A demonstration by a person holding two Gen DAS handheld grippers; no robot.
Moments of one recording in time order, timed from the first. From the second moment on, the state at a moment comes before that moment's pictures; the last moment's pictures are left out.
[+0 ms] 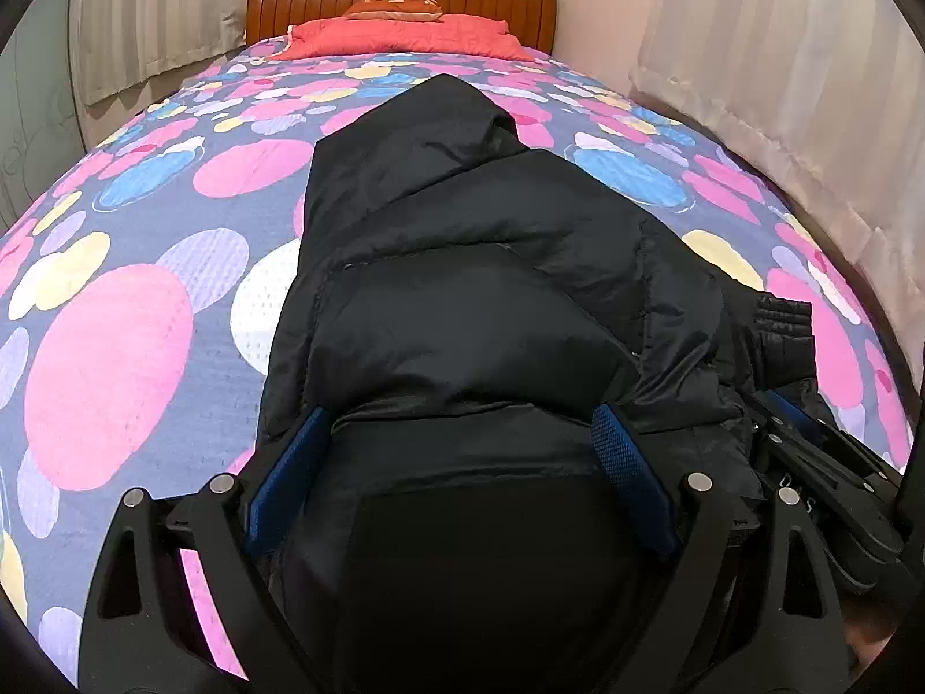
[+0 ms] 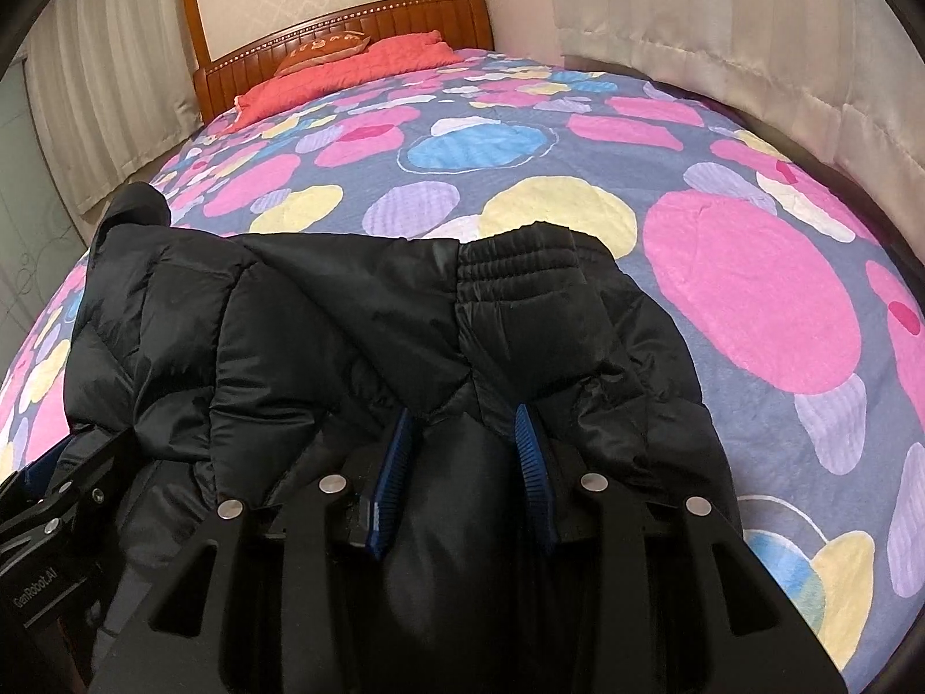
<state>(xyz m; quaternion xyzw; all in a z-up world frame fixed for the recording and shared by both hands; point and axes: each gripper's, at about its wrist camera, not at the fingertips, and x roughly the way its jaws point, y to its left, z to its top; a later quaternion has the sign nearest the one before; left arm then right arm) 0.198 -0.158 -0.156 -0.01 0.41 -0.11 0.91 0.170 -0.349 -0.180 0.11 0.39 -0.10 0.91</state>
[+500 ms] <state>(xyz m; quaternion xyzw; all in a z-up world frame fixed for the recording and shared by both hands) 0.201 -0.159 -0.159 -0.01 0.41 -0.11 0.90 0.172 -0.345 -0.180 0.10 0.39 -0.12 0.91</state>
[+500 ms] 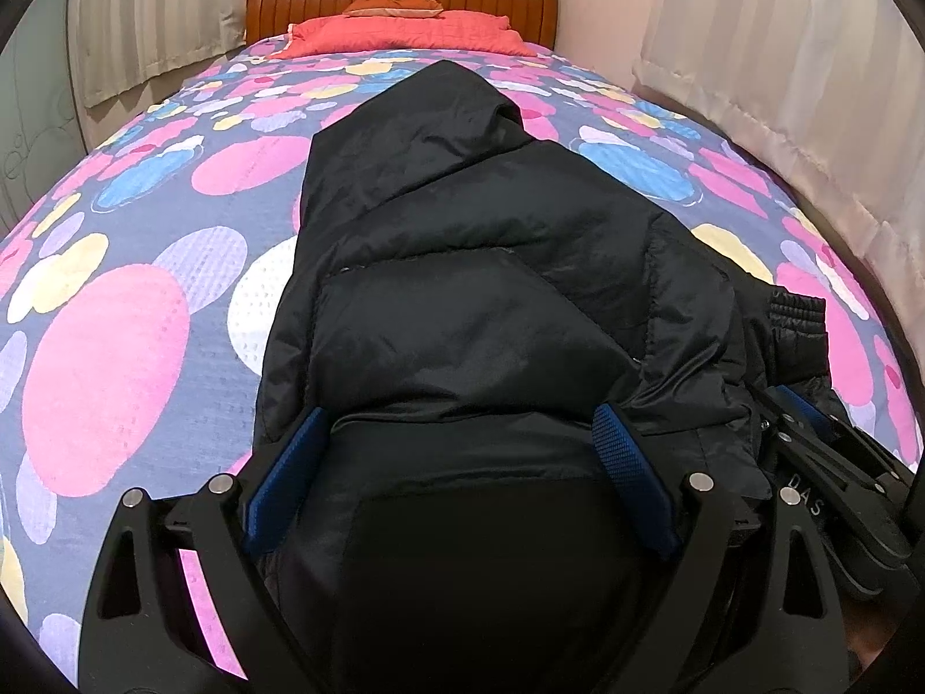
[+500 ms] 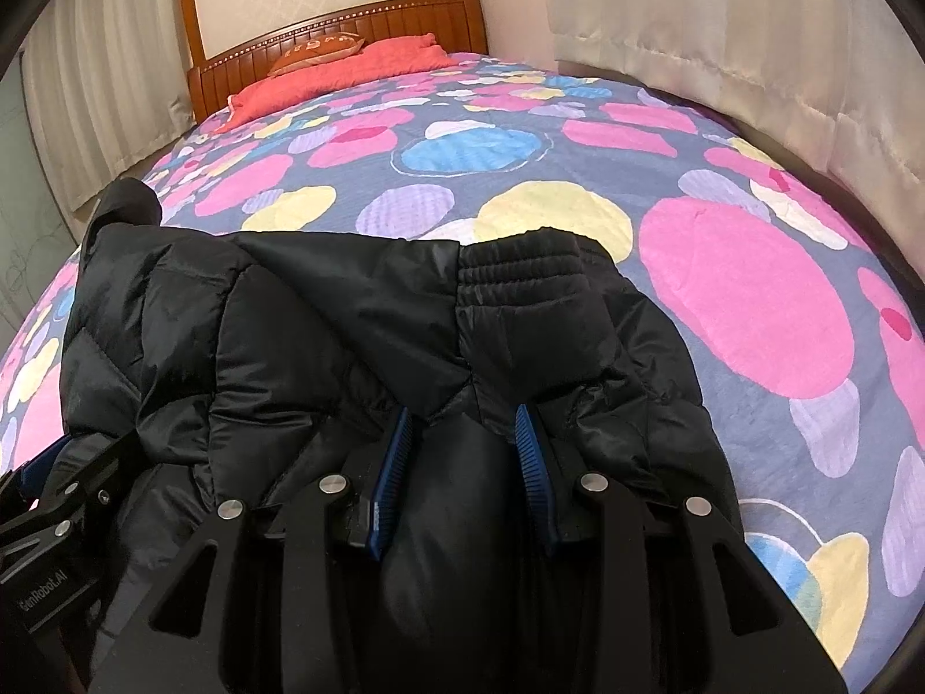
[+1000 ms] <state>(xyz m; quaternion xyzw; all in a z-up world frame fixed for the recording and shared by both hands) 0.195 -0.147 -0.132 -0.03 0.43 -0.09 0.90 0.159 -0.350 -0.150 0.11 0.38 -0.12 0.91</state>
